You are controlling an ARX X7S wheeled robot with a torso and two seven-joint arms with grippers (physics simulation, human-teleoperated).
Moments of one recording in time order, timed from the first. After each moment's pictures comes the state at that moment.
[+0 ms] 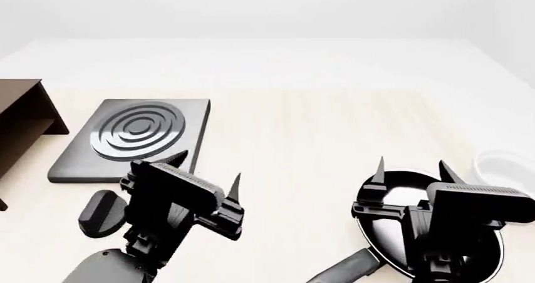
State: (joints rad) left arm -0.28 -0.28 0.18 0.71 -0.23 -0.95 0.08; right arm 0.08 0.13 0.05 -0.67 0.05 0.65 0.15
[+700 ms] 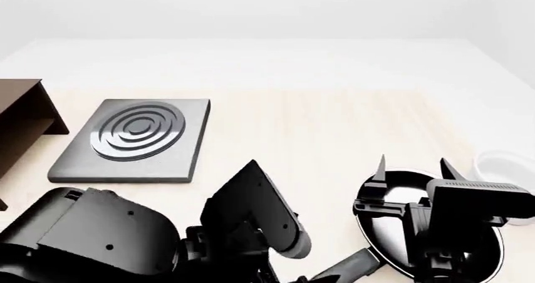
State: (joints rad) left arm -0.88 -0.38 0.38 0.52 -1.72 -1.46 -0.44; right arm 0.10 0.16 0.03 -0.67 0.06 0.66 0.18
